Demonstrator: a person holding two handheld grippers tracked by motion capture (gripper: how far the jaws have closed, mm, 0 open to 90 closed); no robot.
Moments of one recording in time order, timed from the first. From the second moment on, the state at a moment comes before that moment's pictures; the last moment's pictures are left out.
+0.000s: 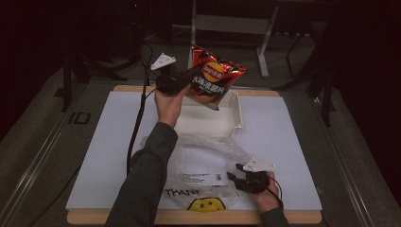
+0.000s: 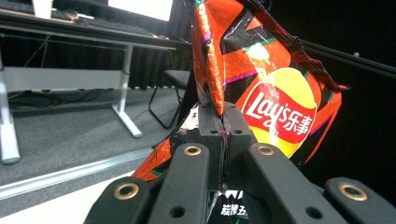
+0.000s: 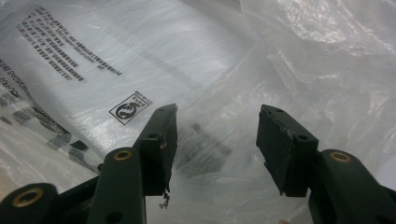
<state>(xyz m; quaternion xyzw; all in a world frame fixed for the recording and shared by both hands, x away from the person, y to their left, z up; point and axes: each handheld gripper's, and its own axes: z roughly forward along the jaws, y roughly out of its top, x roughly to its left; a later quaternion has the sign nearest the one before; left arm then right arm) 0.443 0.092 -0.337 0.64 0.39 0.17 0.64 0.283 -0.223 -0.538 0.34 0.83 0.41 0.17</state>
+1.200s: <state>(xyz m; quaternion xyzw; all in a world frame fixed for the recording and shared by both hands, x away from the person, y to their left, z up) 0.507 0.103 -0.441 0.63 0.56 0.15 0.53 0.281 -0.224 -0.538 0.34 0.83 0.41 0.17</state>
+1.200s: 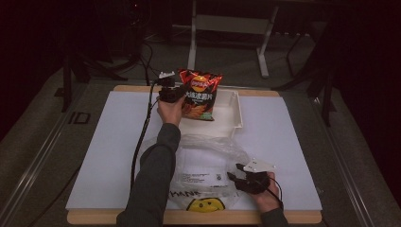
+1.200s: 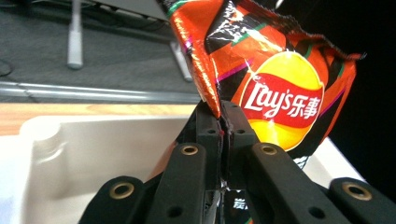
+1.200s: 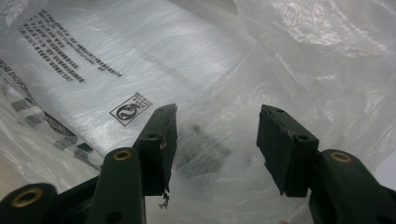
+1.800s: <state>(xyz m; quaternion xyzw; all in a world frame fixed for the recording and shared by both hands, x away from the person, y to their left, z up) 0.503 0.117 -0.451 0.63 0.58 0.15 0.48 0.281 -0.223 -0.538 0.34 0.83 0.40 0.18</state>
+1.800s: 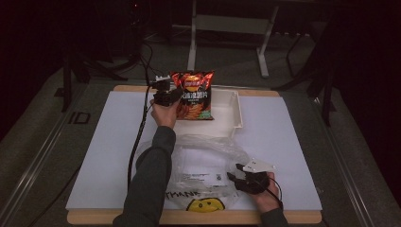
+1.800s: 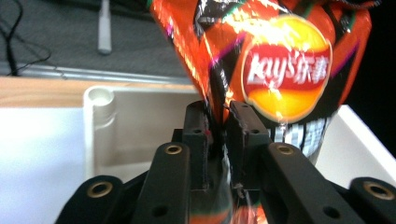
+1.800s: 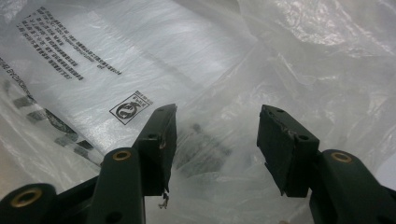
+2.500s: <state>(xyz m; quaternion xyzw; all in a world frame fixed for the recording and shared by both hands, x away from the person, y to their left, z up) 0.482 0.140 -0.437 0.63 0.58 0.16 0.50 0.282 -0.222 -0.538 0.34 0.83 0.40 0.17</state>
